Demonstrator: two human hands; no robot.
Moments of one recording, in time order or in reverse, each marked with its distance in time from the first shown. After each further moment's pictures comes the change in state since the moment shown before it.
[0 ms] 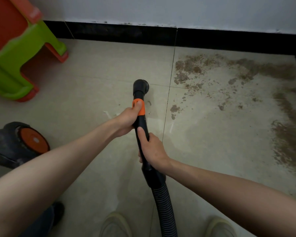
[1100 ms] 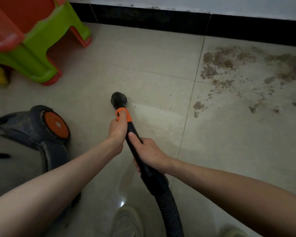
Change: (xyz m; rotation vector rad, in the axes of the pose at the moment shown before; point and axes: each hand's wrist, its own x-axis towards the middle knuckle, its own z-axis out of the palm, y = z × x) left_hand -0.020 -0.063 -0.056 -0.167 0.643 -0.127; right_hand 0.009 -0.008 0.049 -0.032 -0.409 0.035
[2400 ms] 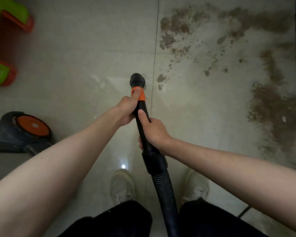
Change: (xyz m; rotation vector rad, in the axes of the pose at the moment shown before) left_hand -0.091 0.070 0.082 0.196 -0.526 -0.204; right_hand -0.095 -0.031 -0.064 0.316 0.336 0.268
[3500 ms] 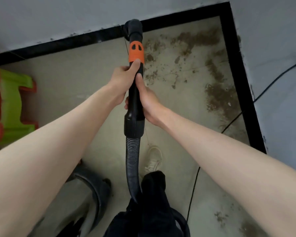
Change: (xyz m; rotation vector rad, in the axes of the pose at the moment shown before) left_hand -0.165 0.265 0.029 0.328 -0.170 0.259; right_hand -0.123 -0.249 -0.042 0.538 0.117 -0.139
